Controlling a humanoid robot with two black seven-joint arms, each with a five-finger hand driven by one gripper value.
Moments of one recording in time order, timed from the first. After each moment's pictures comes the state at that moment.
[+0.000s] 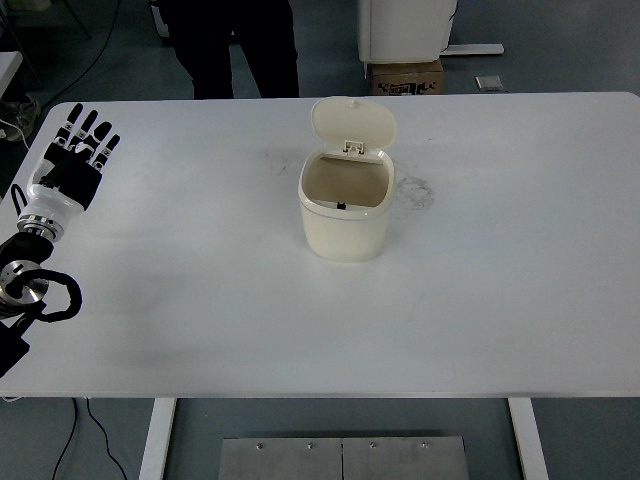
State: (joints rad) left arm -0.69 0.40 -0.69 -0.57 -0.18 -0.39 -0.39; right arm 0.04 0.00 0.31 0.09 -0.28 -0.02 0.09
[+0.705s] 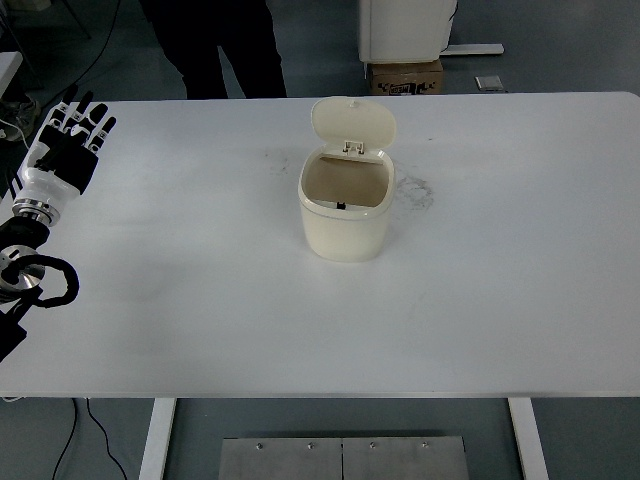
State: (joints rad) left arm -0.73 0.41 -0.69 -0.56 -0.17 -0.39 -0.39; right arm 0.04 0.00 0.31 0.09 -0.28 -0.02 0.09
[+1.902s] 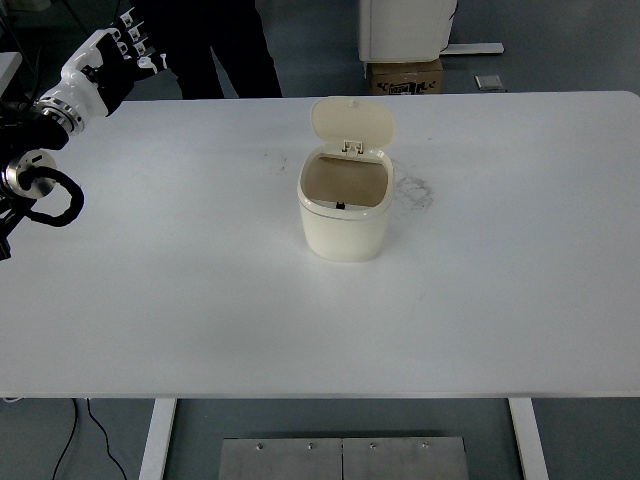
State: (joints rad) left arm -1.20 0.43 -0.04 -0.57 -0.15 -0.24 -0.37; right arm 0.04 0.00 0.31 0.09 -0.28 -0.02 0.09
